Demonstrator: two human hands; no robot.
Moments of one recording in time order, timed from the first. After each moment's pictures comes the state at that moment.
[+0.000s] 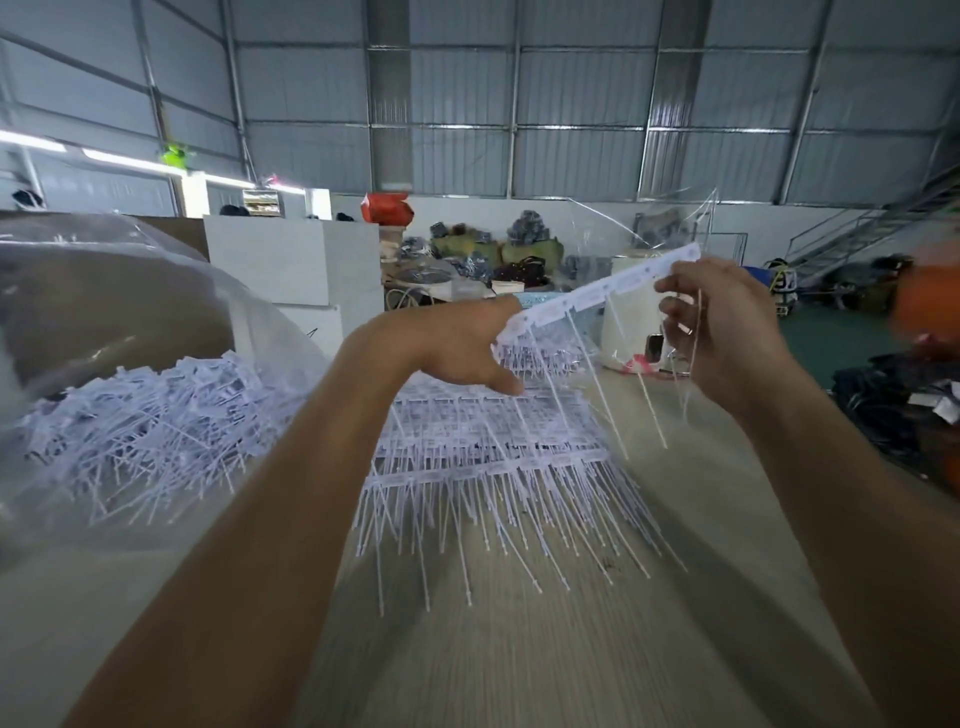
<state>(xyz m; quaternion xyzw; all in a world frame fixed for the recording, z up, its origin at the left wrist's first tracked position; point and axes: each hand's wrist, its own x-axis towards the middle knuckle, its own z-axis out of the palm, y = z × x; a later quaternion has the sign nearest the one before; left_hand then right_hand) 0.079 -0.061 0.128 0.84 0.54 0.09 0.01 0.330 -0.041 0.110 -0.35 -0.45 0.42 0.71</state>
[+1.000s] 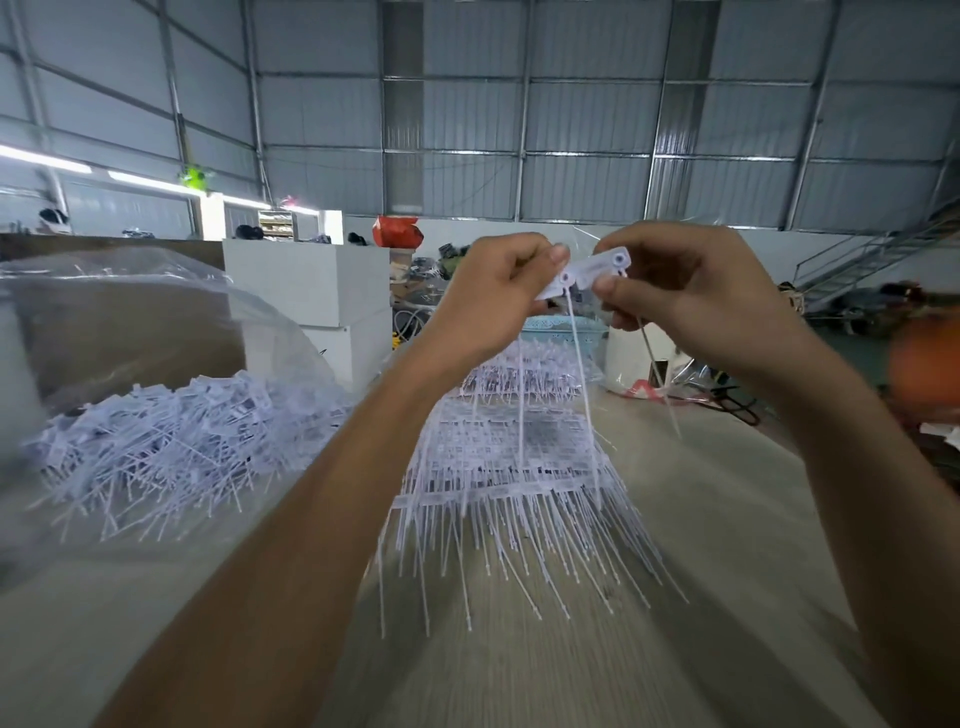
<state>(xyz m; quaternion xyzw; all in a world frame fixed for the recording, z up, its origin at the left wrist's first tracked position) 0.114 -0.074 0.144 0.73 0.32 0.58 0.15 0.305 -0.101 0.158 -0.28 -0.81 0.10 0.51</state>
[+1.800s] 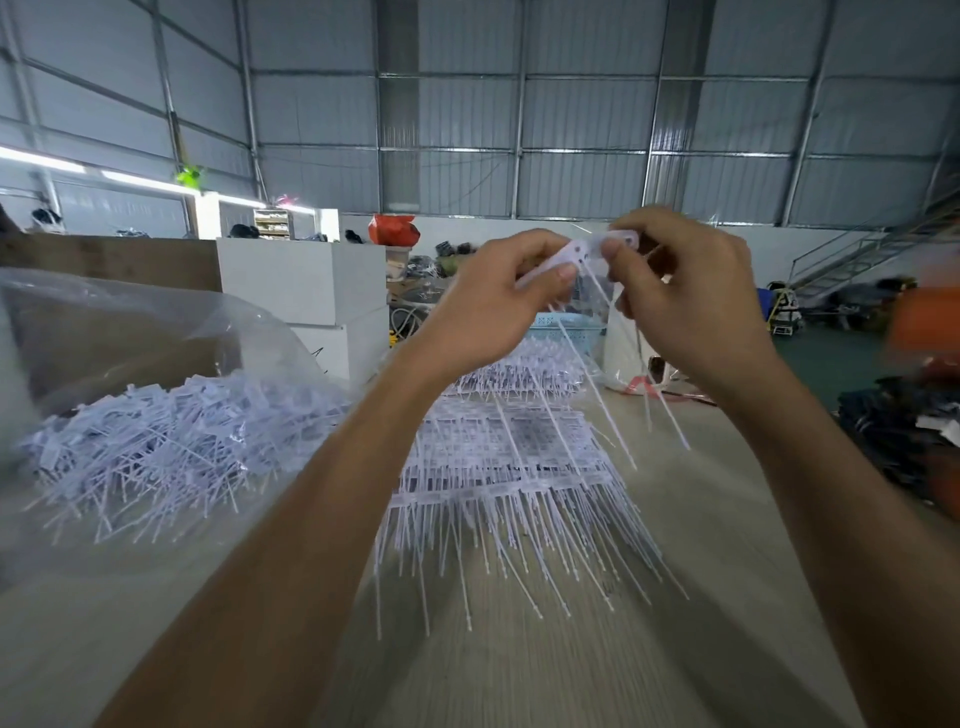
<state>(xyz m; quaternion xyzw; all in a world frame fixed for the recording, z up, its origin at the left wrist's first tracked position) 0.111 -0.068 0.140 0.78 0.32 0.52 0.09 0.291 -0.092 0.145 -0.33 -0.74 -0.12 0.57</state>
